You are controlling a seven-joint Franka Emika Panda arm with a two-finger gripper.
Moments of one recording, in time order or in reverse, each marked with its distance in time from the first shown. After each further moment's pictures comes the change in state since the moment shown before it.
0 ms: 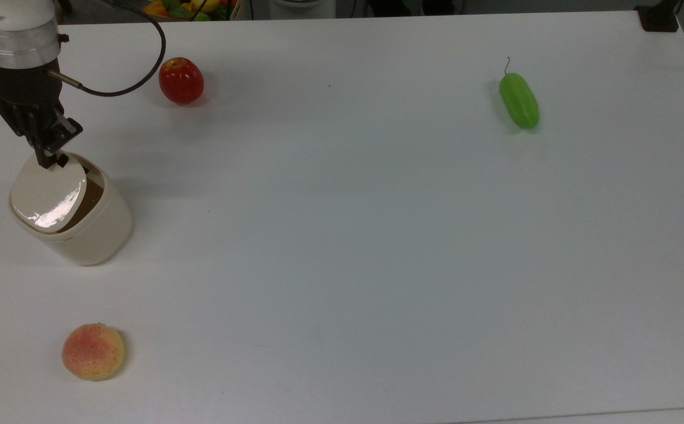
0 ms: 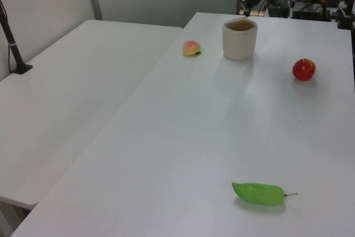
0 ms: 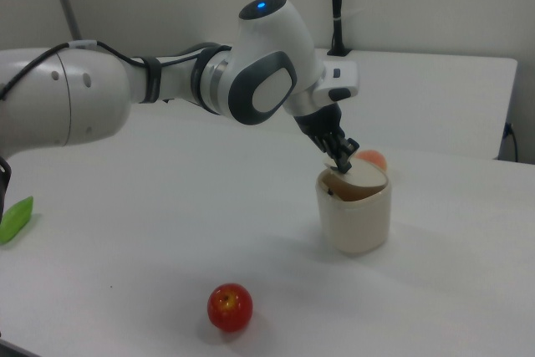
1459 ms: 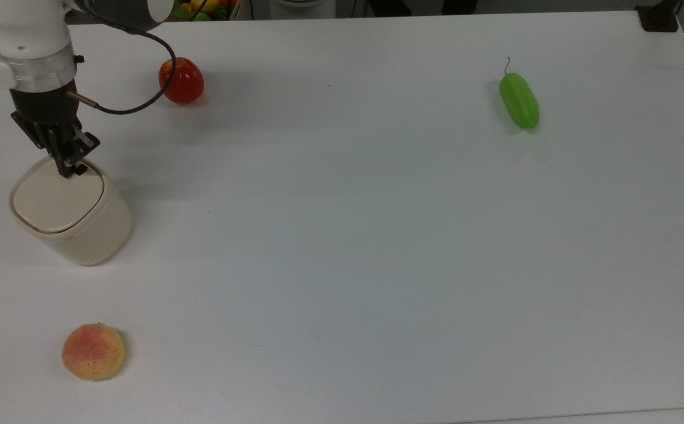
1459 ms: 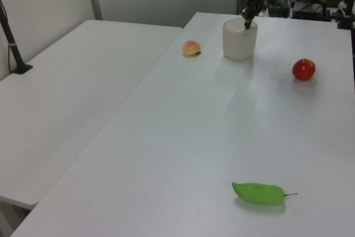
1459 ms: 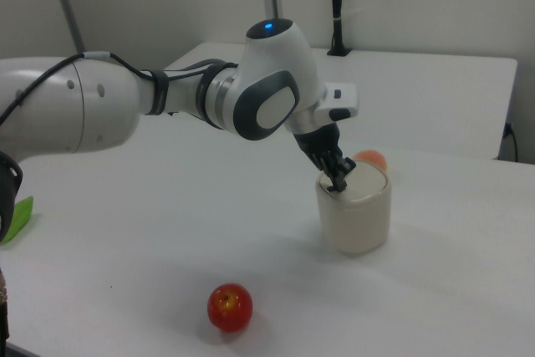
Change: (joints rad) arm 0.000 0.029 0.006 -0.031 0.000 -0.001 0.000
